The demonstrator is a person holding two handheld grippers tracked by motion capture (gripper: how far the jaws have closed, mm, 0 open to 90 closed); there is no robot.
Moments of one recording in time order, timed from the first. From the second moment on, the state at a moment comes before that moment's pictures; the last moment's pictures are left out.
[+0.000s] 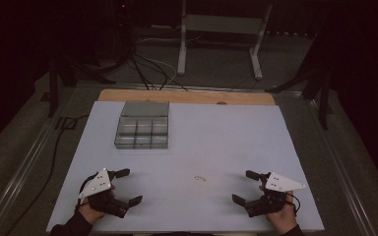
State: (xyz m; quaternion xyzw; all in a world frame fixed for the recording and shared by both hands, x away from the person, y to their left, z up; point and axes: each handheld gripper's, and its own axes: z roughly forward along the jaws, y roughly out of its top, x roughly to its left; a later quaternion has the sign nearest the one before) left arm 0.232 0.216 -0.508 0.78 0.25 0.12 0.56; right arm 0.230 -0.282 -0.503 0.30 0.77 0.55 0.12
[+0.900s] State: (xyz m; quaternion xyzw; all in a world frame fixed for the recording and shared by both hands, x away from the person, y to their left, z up) left arm 0.231 0.218 -0.509 0.78 0.25 0.13 0.55; right arm 0.233 -0.282 -0.504 0.30 0.77 0.55 0.12
